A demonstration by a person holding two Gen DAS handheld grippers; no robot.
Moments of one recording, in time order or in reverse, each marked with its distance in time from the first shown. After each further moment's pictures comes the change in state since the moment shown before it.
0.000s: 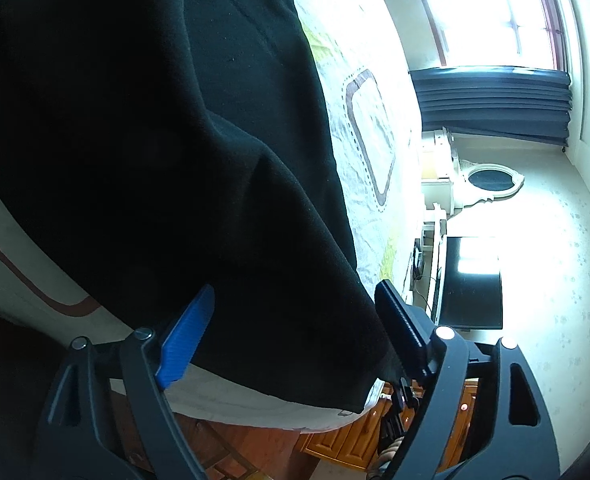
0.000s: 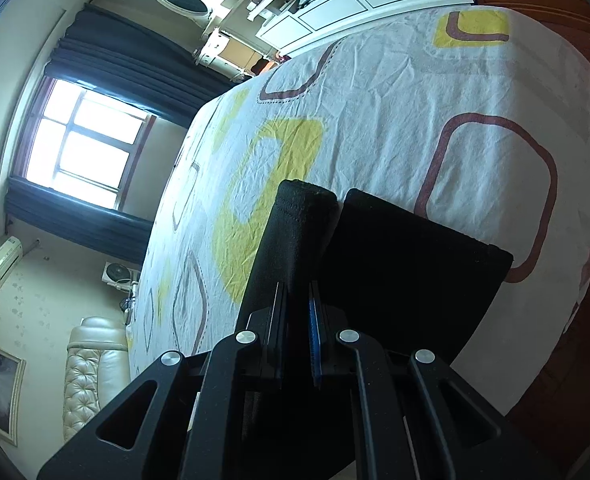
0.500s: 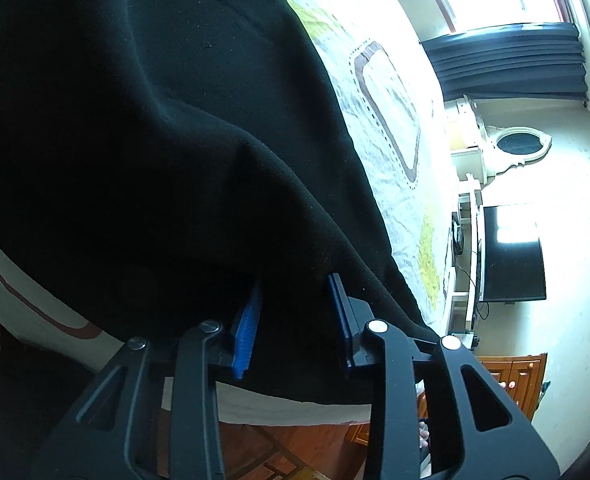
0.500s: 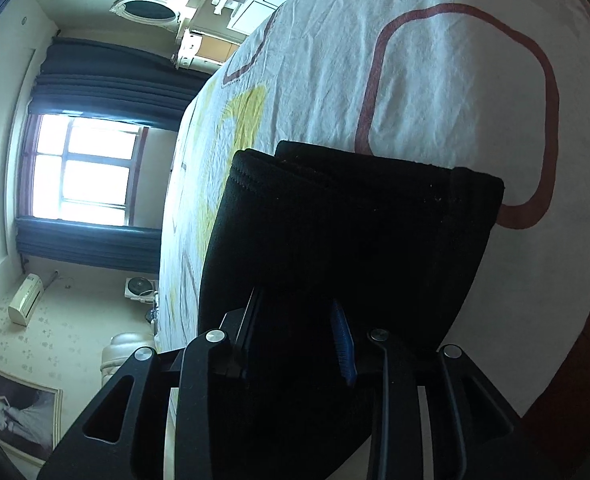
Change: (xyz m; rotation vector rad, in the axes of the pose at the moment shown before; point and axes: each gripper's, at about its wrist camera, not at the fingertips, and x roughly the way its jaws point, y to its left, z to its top) left arm 0.013 -0.014 0.021 0.129 0.056 0.151; right arm 0.044 -0.053 -0.016 0.170 0.064 0.079
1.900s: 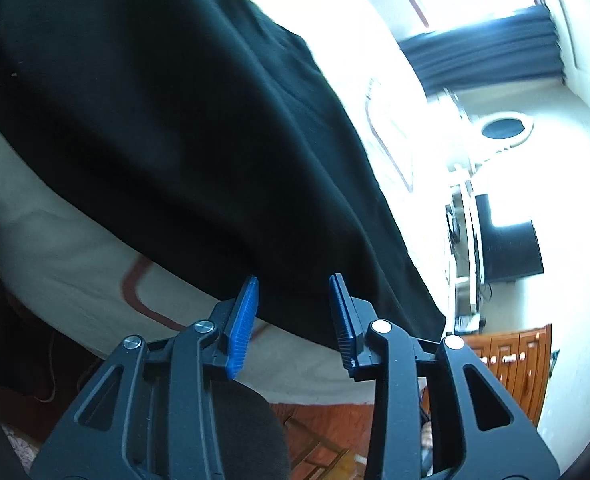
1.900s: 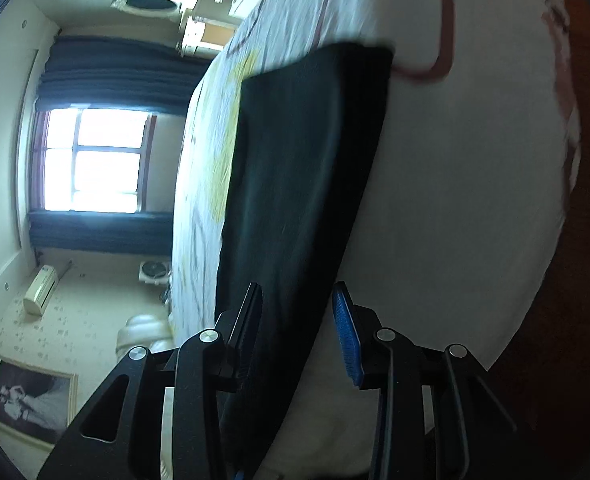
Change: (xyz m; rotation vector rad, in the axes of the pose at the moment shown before) left arm -0.071 0.069 0.025 0.097 -0.040 -0.025; right arm -0.032 -0.030 -0.086 0.029 0.150 0.084
